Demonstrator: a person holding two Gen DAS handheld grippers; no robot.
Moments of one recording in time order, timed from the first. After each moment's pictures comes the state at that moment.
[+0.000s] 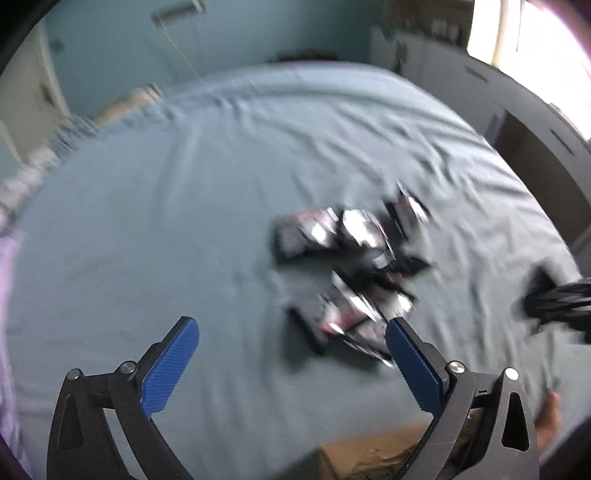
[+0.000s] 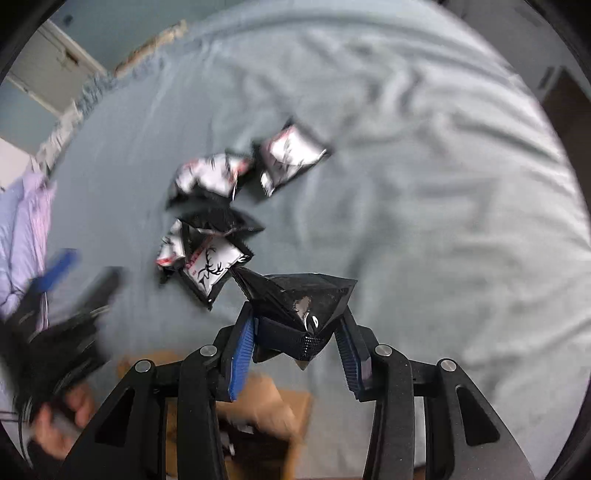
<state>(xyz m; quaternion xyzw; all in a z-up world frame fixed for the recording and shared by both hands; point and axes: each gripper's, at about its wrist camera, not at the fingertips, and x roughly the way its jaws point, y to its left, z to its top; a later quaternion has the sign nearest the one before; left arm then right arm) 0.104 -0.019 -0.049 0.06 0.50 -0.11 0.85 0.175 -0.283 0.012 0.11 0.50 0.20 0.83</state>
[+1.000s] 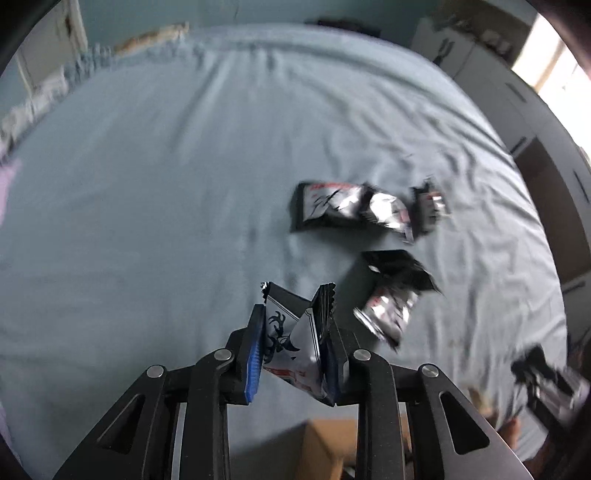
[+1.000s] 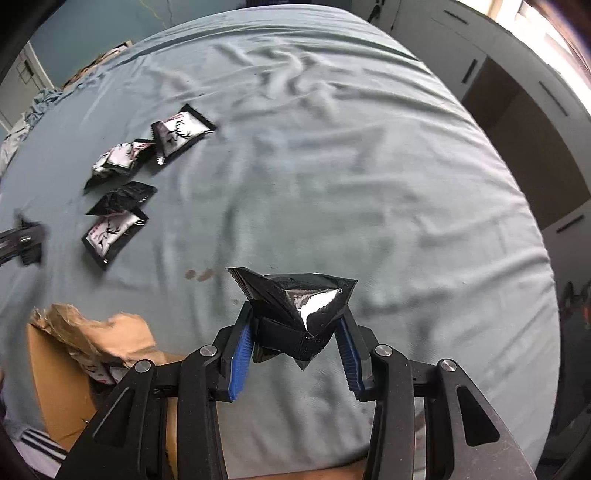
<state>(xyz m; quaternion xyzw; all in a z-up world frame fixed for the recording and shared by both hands) 0.095 -0.001 -0.037 0.00 0.55 -0.06 0.84 0.145 -0.278 -0.066 0.07 0.52 0.06 0.85</state>
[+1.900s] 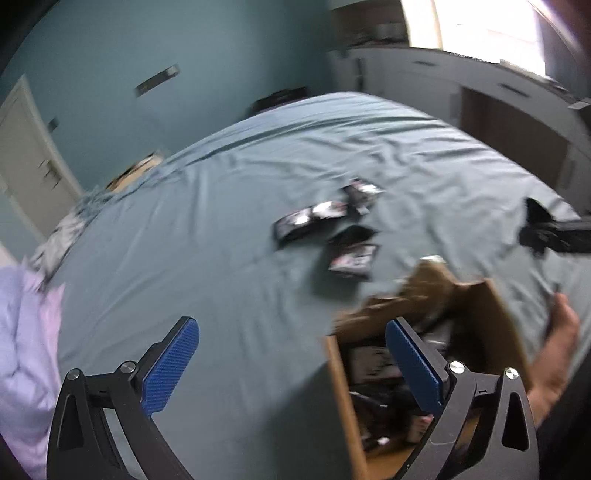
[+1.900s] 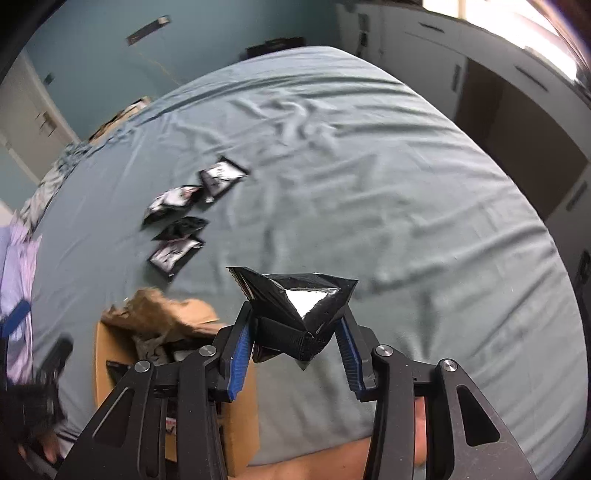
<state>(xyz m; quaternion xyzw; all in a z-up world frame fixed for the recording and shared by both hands) -0.016 -0.021 -0.003 0.17 0.40 -0.10 0.90 0.061 -0.291 -0.021 0.12 0.43 0.12 0.89</state>
